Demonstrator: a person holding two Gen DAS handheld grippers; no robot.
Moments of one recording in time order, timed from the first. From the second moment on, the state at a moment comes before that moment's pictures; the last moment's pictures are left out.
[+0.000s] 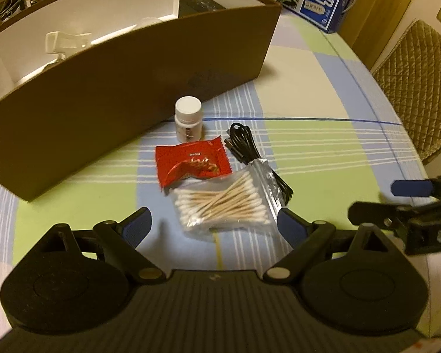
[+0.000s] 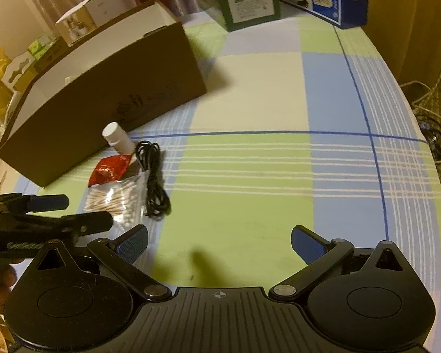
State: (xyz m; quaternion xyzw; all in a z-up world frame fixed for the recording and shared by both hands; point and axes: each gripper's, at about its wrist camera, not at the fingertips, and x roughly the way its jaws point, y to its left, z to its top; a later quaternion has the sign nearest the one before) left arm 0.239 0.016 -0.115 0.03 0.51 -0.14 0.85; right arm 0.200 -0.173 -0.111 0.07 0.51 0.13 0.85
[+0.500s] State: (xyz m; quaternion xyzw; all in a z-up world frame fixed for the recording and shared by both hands) left arm 0.240 0.028 -0.137 0.03 0.50 -0.13 0.85; right arm 0.204 -0.172 -0.120 0.07 0.53 0.13 0.84
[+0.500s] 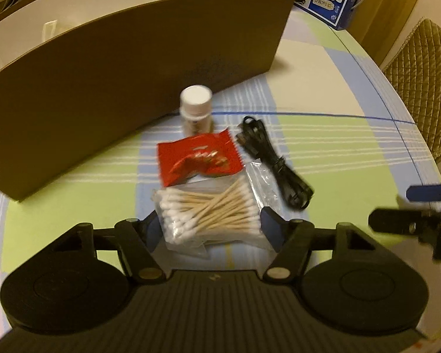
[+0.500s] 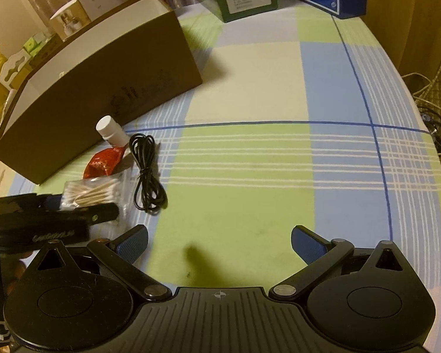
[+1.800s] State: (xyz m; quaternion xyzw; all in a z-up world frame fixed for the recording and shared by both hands) left arm 0.198 0.095 -0.126 0.09 0.49 -0.22 0.84; right arm 0.205 -0.149 -0.123 0.05 0.53 0.16 0.83
